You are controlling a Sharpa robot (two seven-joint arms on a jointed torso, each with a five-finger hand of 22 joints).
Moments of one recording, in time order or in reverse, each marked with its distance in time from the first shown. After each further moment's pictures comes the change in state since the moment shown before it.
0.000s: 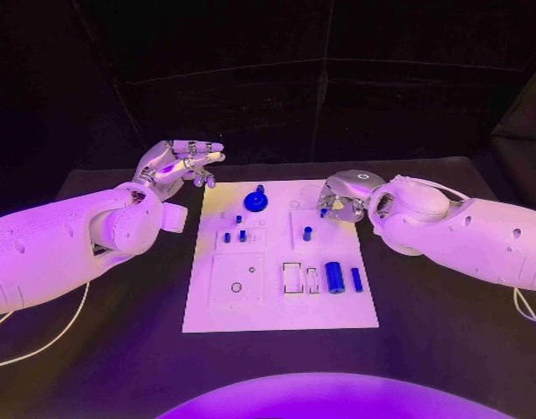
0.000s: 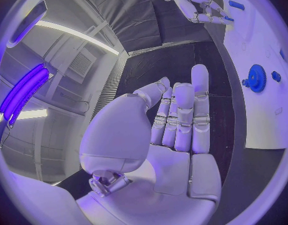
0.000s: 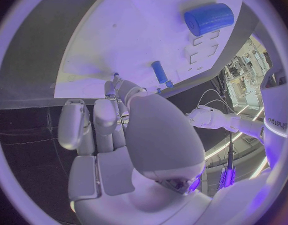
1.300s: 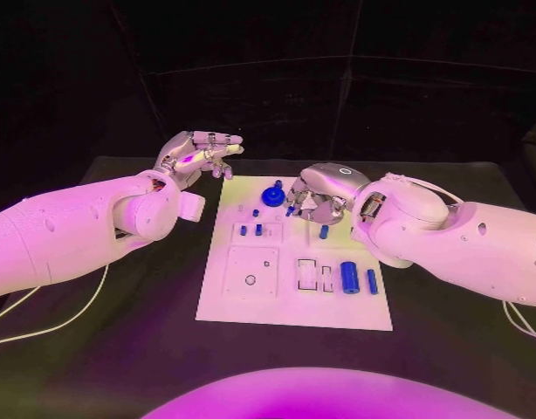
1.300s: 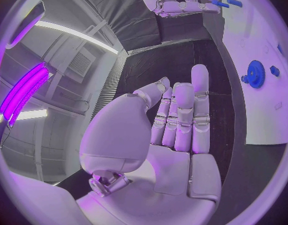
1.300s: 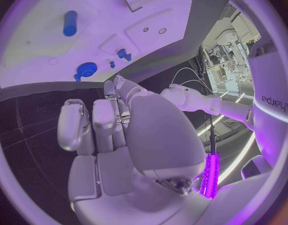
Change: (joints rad) left arm 0.001 0.003 0.000 -0.011 0.001 0.000 -0.003; left_hand 0.000 0.000 0.000 0.000 0.000 0.000 0.000 0.000 0.000 0.000 0.000 0.004 0.000 0.000 0.000 -0.003 -0.005 -0.001 0.000 0.000 0.000 -0.001; right arm 0.034 0.056 0.005 0.229 0.073 -0.049 -0.029; right_hand -0.008 -0.006 0.010 -0.005 -0.001 -0.003 -0.002 0.000 0.000 0.000 0.000 -0.004 0.000 0.000 0.000 0.006 0.003 0.000 0.000 0.000 0.007 0.008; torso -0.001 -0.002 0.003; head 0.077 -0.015
